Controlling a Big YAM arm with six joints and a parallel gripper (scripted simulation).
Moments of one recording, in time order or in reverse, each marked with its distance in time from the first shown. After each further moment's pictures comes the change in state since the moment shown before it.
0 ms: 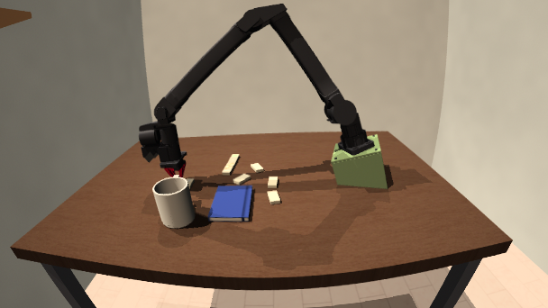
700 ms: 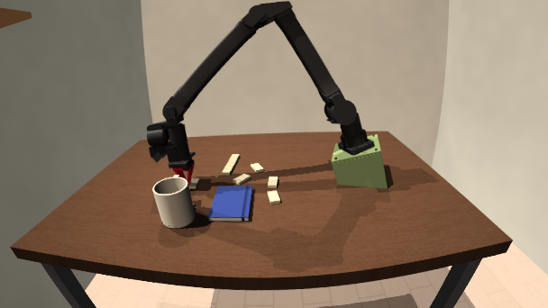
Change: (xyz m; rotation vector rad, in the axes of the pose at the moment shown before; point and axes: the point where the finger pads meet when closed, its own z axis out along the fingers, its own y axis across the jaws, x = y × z) arm 0.030 -0.002 0.002 0.001 0.006 -0.001
